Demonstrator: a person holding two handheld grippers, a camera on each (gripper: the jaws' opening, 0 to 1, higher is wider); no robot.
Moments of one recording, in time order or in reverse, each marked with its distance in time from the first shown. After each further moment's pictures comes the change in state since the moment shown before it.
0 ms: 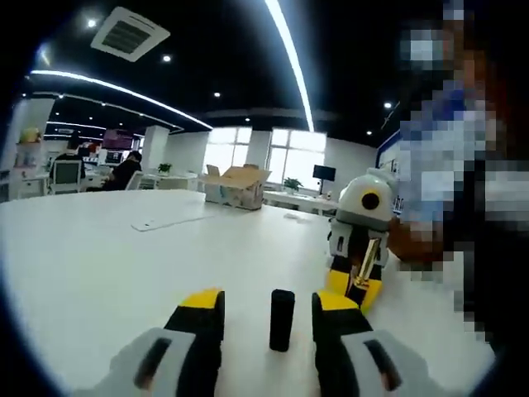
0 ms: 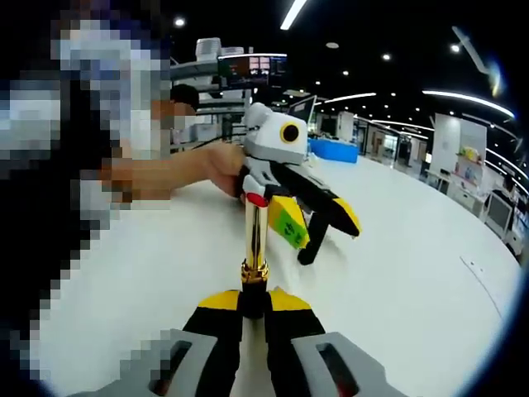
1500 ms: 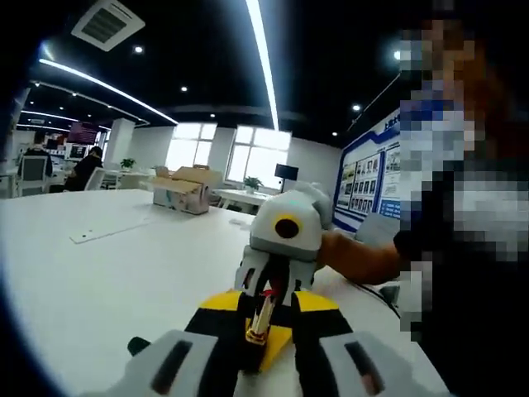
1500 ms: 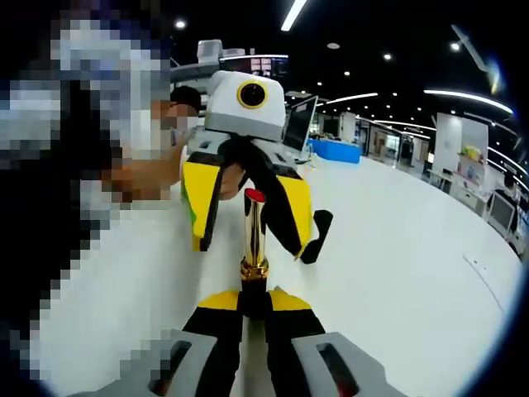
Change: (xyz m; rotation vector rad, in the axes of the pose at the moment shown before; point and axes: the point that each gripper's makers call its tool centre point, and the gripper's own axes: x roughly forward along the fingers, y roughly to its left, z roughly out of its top) left arm 0.025 -0.100 0.027 -0.026 0.002 -0.217; right arm 0.000 0.001 -0.001 0.003 -0.008 0.017
